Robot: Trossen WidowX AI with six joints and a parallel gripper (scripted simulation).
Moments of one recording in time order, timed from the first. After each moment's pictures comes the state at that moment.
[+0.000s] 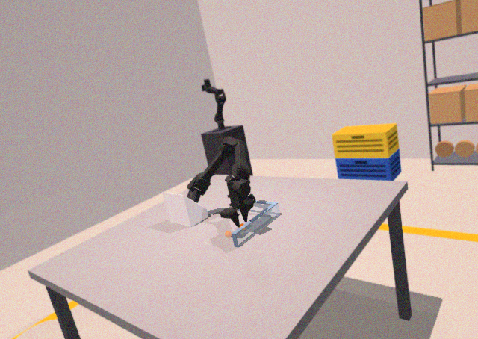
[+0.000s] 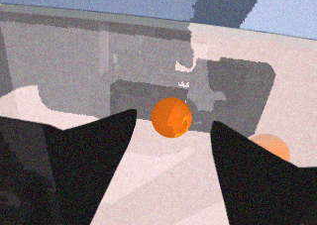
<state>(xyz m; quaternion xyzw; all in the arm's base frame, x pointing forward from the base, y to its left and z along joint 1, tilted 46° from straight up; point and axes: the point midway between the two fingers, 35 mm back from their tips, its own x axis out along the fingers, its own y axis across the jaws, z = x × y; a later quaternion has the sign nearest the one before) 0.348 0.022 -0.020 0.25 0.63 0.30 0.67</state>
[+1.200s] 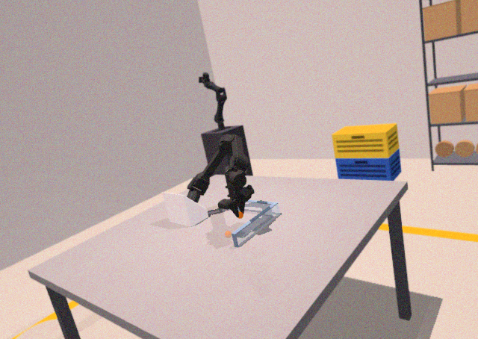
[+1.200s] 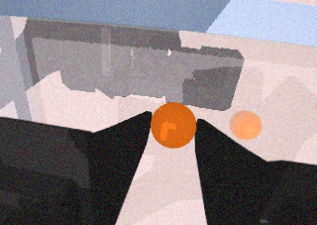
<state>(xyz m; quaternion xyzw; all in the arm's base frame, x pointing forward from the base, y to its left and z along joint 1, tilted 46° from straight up) 0.349 -0.012 0.009 0.25 0.64 0.30 0.66</state>
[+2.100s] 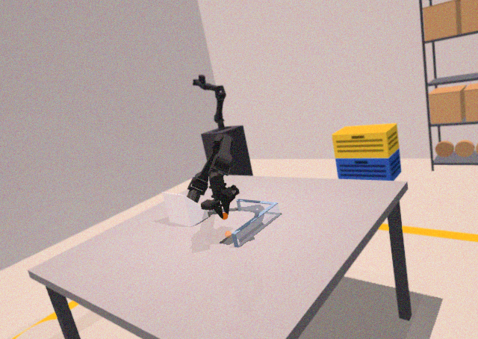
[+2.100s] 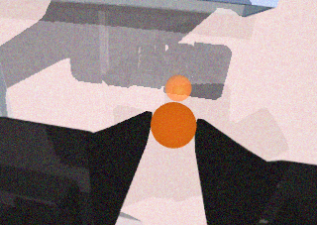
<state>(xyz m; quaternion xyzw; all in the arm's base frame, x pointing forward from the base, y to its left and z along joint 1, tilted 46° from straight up) 0.333 -0.083 -0.024 0.25 0.64 0.30 0.66</state>
